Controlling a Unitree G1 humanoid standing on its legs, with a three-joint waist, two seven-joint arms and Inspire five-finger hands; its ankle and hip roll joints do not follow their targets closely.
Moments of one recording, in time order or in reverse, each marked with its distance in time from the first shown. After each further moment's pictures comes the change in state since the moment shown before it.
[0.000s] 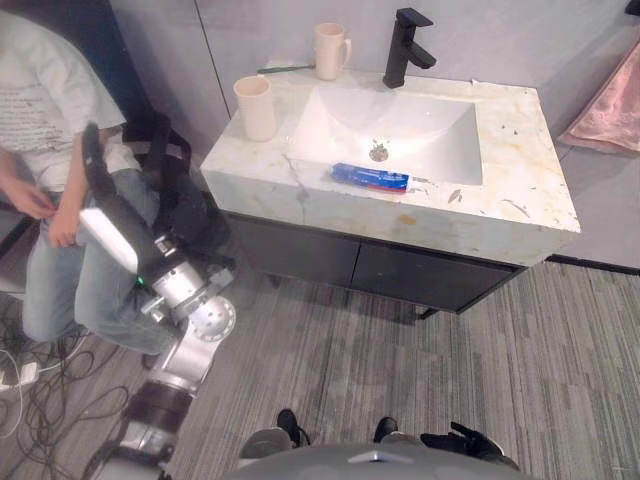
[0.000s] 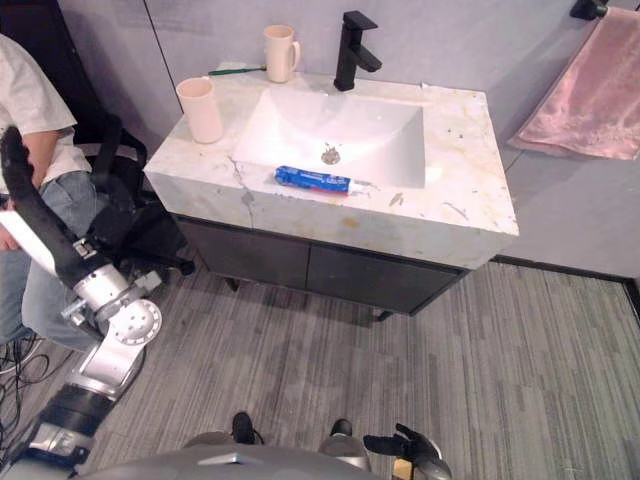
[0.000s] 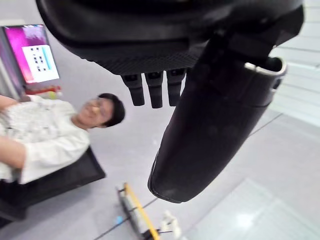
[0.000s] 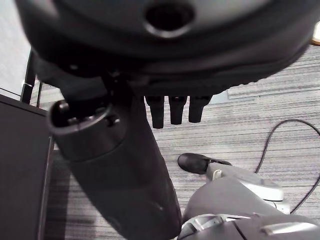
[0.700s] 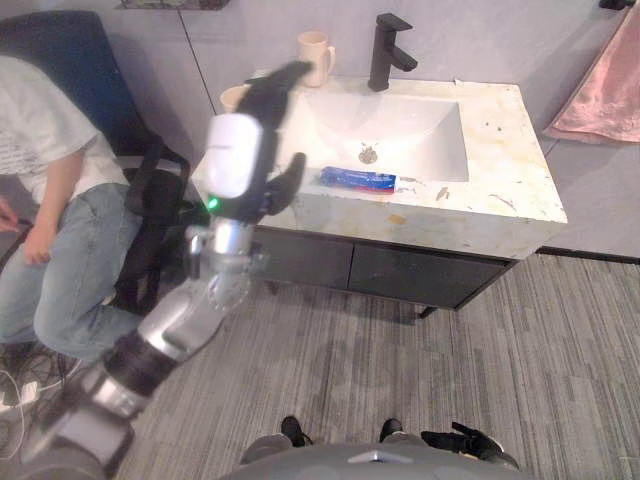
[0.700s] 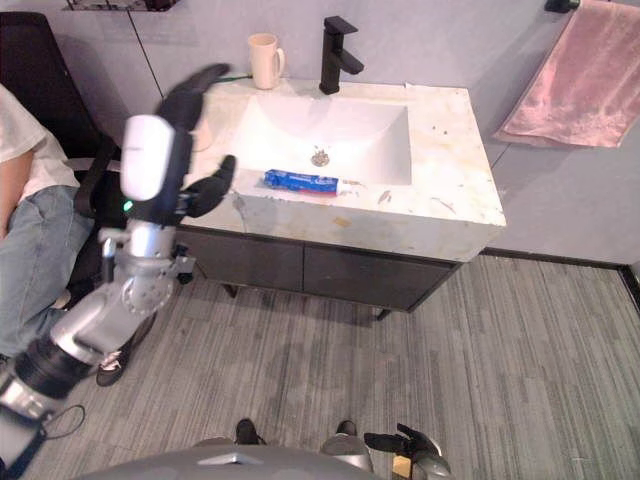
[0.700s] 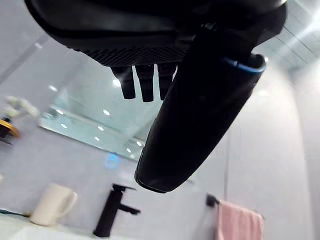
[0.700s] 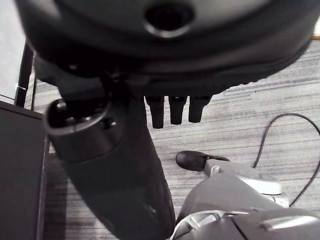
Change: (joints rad) left arm -0.274 0.296 -0.338 -0.224 0.184 0.265 -0.622; right arm -0.039 0.001 0.019 0.057 -0.001 0.003 -0.002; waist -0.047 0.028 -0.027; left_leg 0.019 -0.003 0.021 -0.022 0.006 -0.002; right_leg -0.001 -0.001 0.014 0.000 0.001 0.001
